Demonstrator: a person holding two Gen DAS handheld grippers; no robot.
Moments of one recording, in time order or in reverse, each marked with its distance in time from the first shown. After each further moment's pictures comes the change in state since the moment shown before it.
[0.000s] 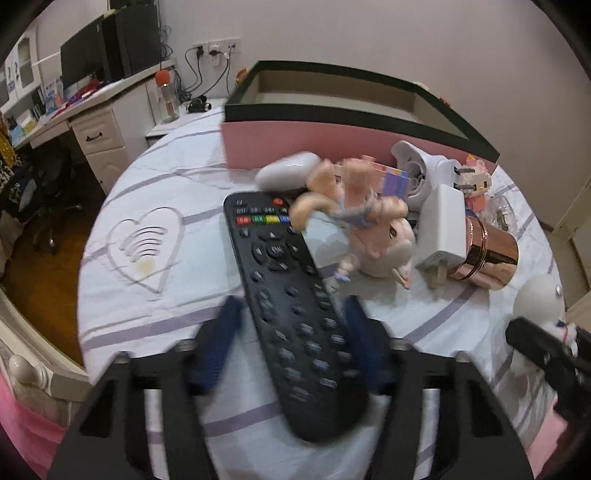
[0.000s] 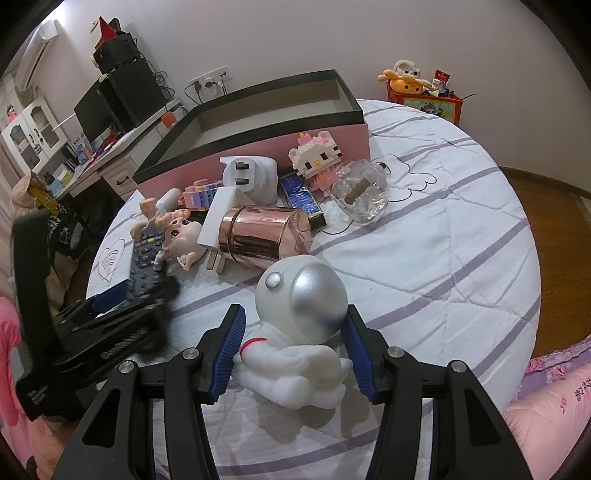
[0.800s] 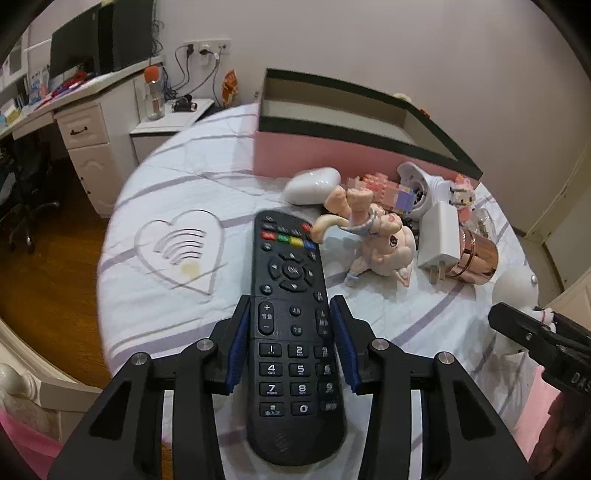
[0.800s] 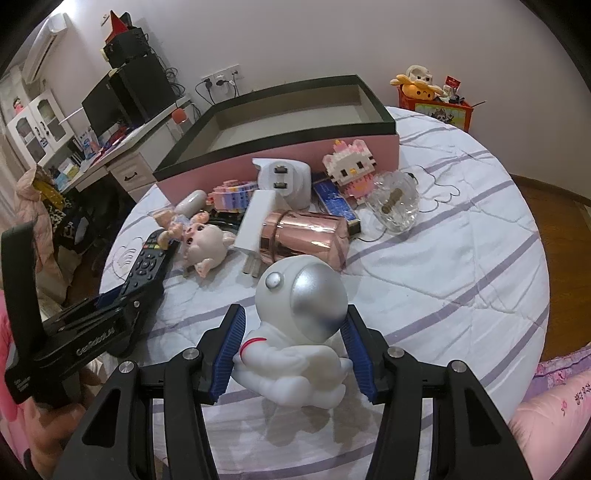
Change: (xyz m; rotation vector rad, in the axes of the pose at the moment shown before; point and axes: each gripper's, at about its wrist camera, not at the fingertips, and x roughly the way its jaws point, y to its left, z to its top) left arm -0.021 0.040 0.006 -0.014 -0.013 -0.115; right arm -0.004 0.028 0.004 -0.035 -0.004 0.015
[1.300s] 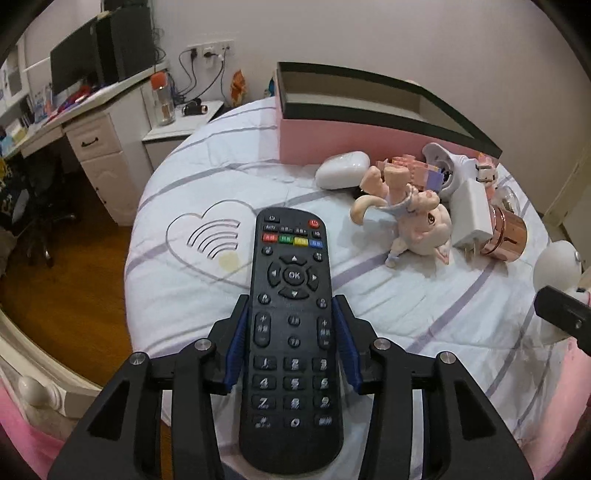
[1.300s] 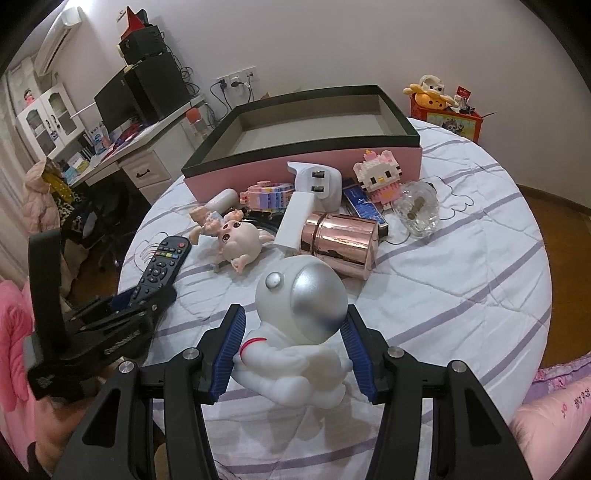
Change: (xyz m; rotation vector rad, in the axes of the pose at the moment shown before) left arm 0.013 0.010 -0.005 0.071 0.018 0.084; right arm -0.011 0.018 -0.004 -0.024 -0.014 0.008
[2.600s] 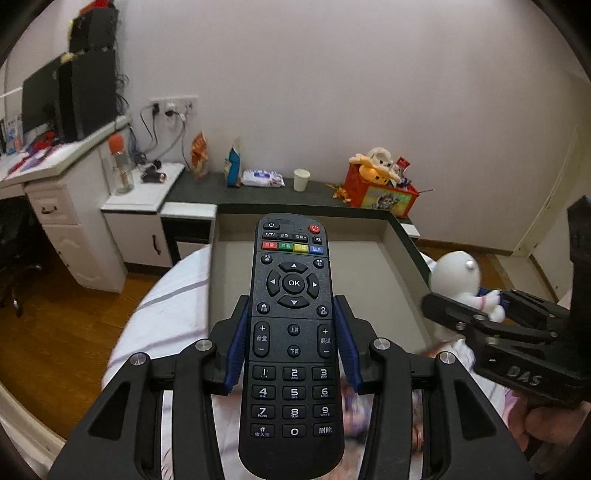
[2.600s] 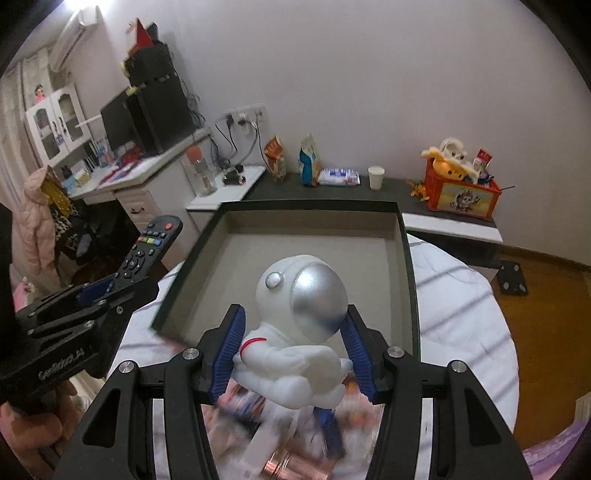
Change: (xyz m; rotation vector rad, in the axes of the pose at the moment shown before) left arm 0.005 -0.039 0.201 0.001 -0.142 -0.144; right arm 0.053 -0.014 0.200 -0.108 -0.071 -0.002
